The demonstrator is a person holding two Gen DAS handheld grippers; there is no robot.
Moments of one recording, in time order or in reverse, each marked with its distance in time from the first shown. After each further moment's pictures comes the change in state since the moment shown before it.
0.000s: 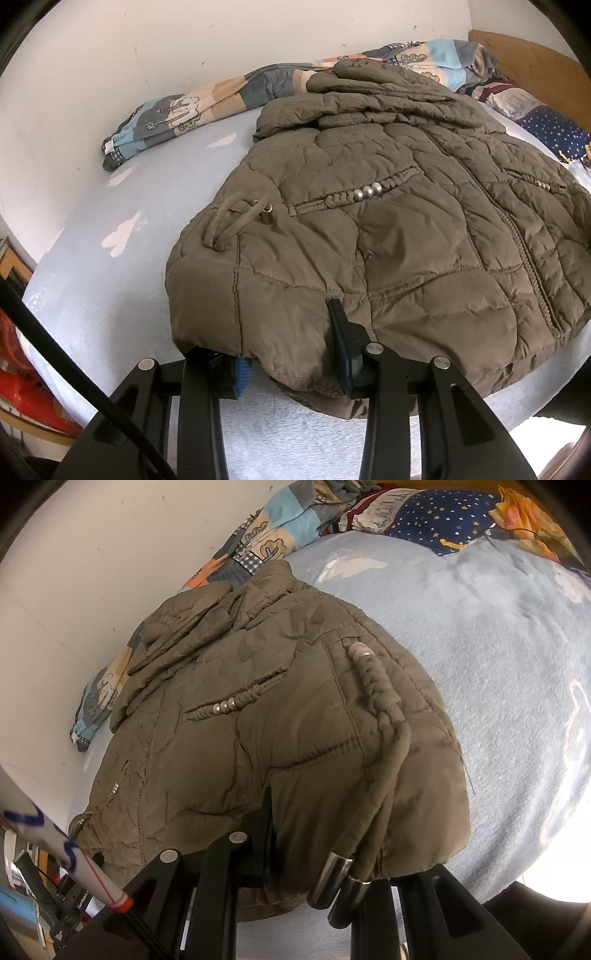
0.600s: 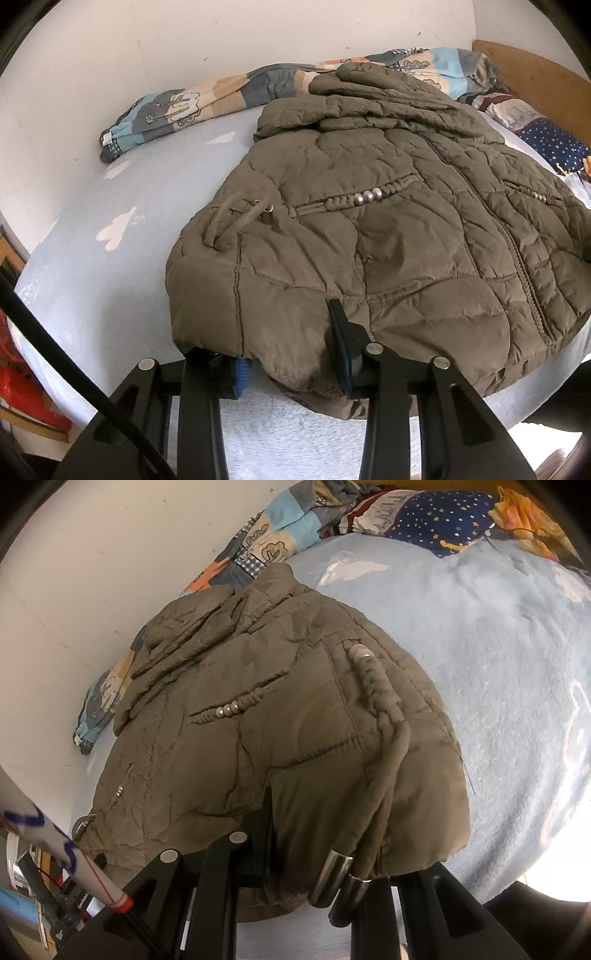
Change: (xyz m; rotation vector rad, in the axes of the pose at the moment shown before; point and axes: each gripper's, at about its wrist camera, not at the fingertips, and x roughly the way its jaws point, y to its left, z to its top) left arm 0.000 0.007 0.002 -0.037 0.001 -0.036; right arm -0.005 -0.002 -0.002 0.008 -0.007 0.011
